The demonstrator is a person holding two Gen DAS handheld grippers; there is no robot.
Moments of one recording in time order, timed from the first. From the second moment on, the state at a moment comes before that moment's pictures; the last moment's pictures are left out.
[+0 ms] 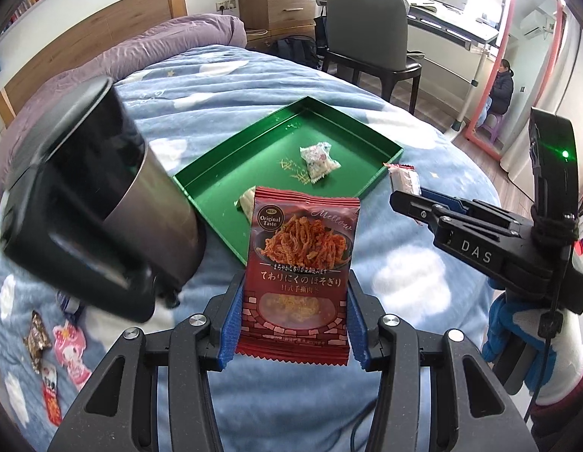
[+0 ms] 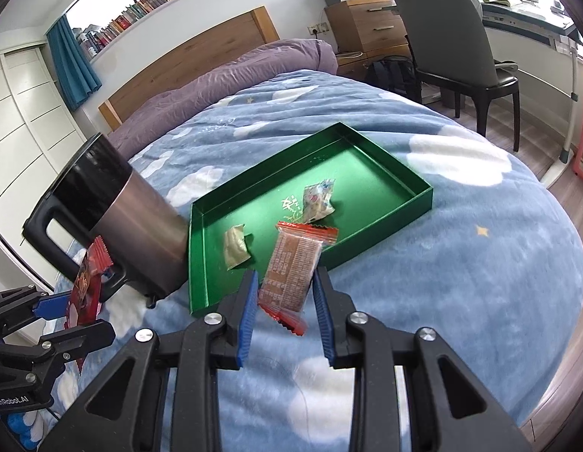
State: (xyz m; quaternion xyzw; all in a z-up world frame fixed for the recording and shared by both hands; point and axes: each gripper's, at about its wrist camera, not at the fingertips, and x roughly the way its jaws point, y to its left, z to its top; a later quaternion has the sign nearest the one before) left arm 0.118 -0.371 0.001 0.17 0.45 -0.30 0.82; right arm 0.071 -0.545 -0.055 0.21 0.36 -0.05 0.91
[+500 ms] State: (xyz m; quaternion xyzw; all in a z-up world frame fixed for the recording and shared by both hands) left arm 0.183 -0.418 -0.037 0.15 0.48 -0.30 0.81; right arm 0.133 -0.591 -0.077 0.20 0.36 -0.07 0.91
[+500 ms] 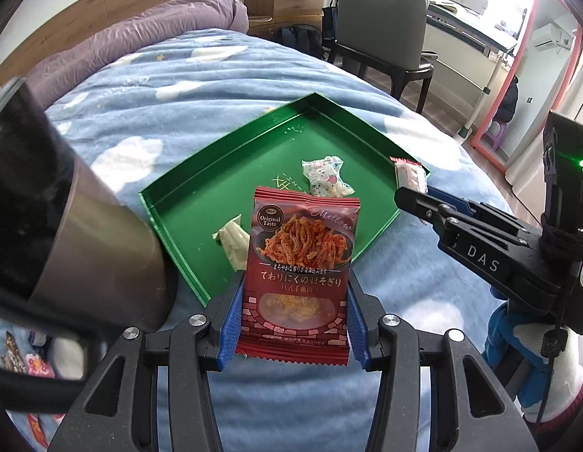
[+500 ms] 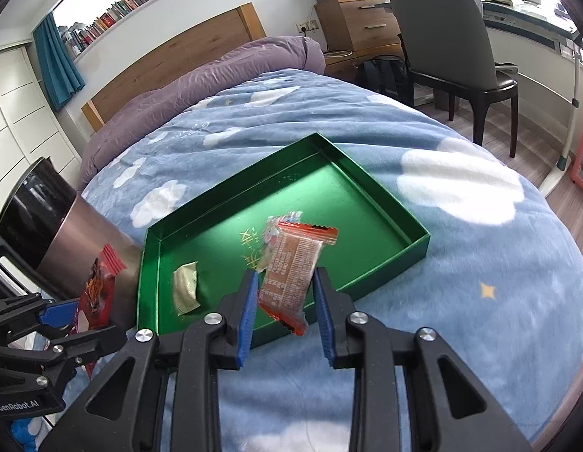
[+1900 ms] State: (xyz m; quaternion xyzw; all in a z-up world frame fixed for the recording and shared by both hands) left arm 0.223 -0.453 -0.105 0.17 0.52 -0.28 0.79; right arm 0.204 -0.617 -0.130 0.14 0.41 -0.09 0.90
